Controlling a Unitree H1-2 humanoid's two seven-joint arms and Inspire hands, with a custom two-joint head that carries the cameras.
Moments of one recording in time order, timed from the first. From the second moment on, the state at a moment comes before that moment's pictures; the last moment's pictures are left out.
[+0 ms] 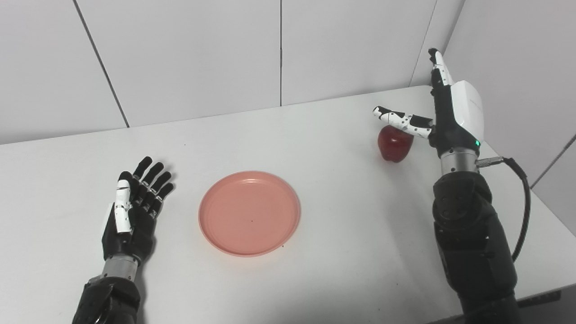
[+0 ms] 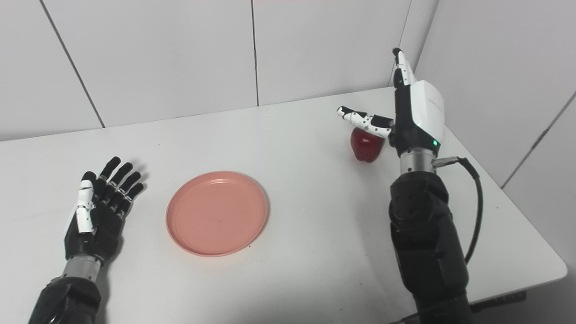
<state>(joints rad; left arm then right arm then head) -0.21 0.00 0.11 0.12 -0.34 0.17 -0.18 -0.23 -0.31 -0.16 -0.35 -0.68 0.47 -0.02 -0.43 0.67</state>
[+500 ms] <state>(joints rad) -0.21 0.01 0.11 0.12 -0.34 0.17 -0.18 -0.22 -0.34 -0.15 -0.21 -0.68 0.47 -0.02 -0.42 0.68</state>
